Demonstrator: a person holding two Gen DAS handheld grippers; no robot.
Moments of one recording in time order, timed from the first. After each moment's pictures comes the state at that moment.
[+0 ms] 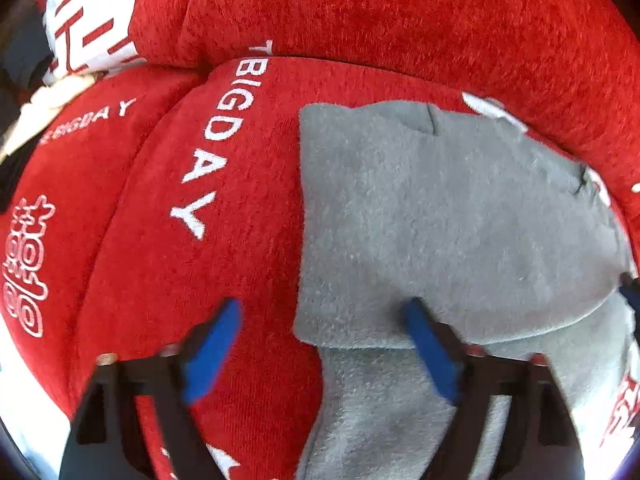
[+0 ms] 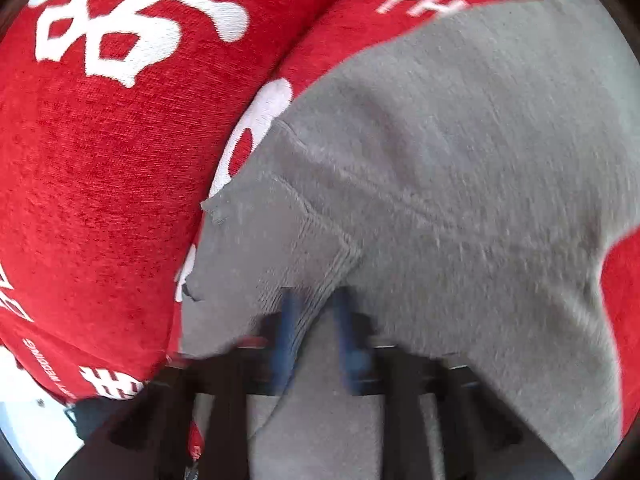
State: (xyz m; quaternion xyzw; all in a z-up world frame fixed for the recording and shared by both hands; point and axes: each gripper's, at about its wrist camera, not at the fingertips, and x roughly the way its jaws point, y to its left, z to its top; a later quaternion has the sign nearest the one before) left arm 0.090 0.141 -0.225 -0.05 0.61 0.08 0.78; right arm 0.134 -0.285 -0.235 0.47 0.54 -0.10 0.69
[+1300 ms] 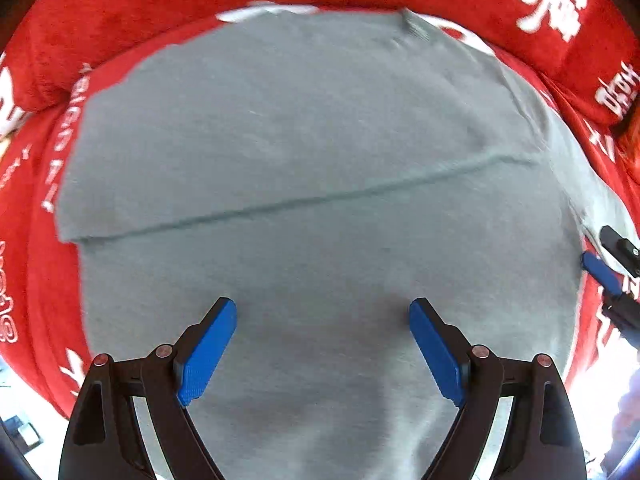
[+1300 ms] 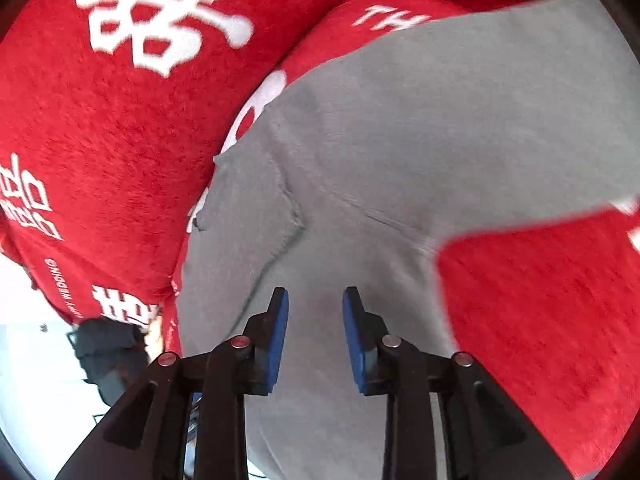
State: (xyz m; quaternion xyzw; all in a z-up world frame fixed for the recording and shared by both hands) left arm 0.049 -0.047 -0.216 0.01 0.69 -0.07 0.72; right arm 0.038 -0.357 -0.220 0.49 0.55 0.00 0.68
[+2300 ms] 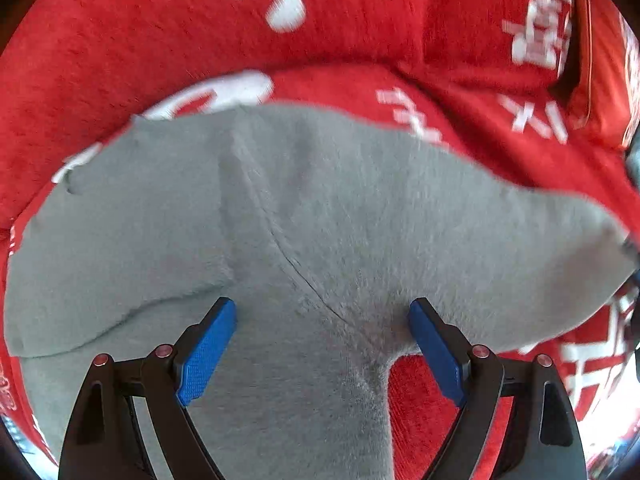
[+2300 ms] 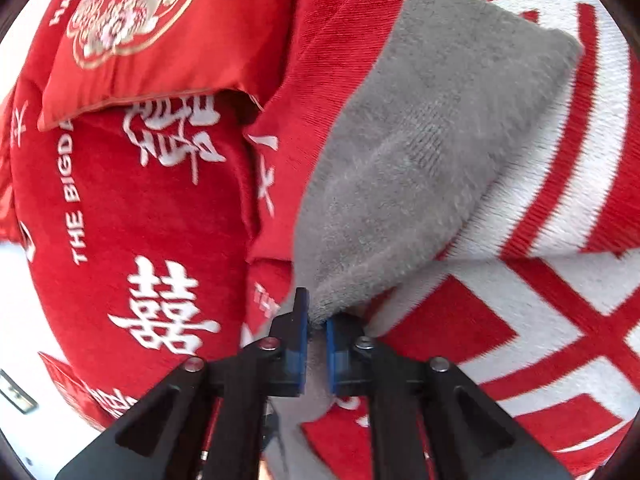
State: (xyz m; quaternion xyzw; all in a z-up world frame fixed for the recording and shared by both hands) left arm 0.081 -0.284 -0.228 0.09 0.61 -0.12 0.78; right arm -0.074 -0.593 -0.221 0.69 0.30 -0.14 0.64
